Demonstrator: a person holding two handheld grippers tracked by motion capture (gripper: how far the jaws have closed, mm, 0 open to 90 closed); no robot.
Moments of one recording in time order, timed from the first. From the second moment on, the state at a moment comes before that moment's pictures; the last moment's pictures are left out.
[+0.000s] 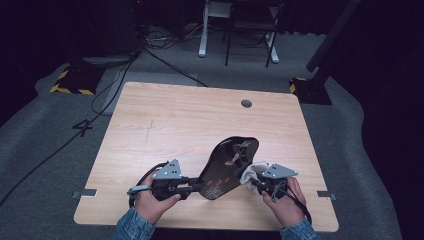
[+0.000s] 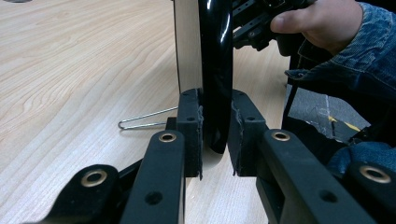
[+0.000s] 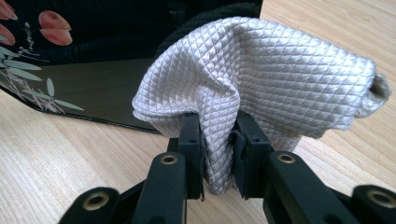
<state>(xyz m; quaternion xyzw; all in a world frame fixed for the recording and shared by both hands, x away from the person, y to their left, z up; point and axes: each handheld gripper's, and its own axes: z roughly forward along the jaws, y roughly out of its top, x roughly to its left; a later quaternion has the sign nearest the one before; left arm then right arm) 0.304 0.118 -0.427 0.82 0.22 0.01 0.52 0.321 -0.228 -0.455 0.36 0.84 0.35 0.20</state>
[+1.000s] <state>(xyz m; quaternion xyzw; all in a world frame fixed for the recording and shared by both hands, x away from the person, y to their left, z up) 0.304 0.117 -0.427 0.82 0.22 0.00 0.52 0.287 -0.162 -0.429 0.25 0.87 0.39 0.19</state>
